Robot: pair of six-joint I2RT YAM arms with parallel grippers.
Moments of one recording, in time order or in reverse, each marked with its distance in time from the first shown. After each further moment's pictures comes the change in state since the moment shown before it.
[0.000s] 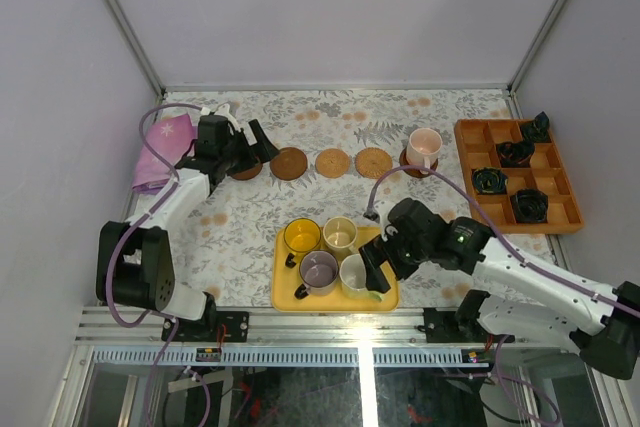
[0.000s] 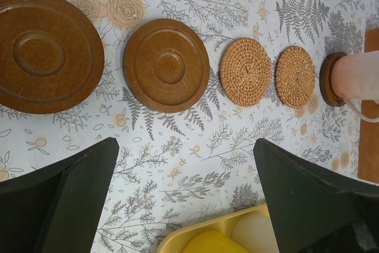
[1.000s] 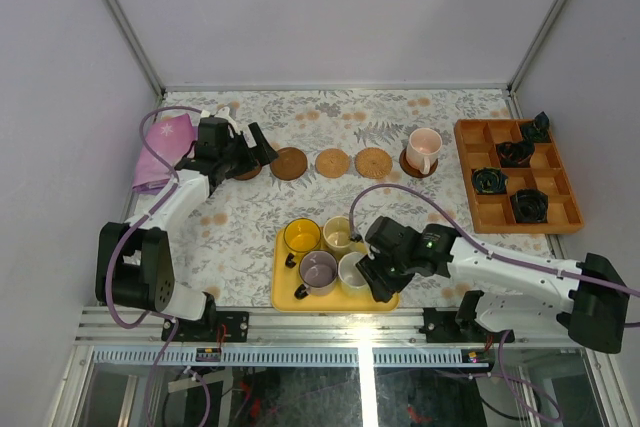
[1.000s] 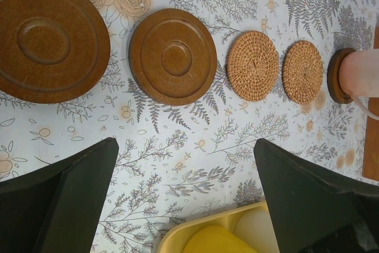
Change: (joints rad) left arm 0.000 -0.009 -0.014 -0.025 -0.010 0.001; right arm 0.144 0.163 -0.055 0.021 0.074 -0.002
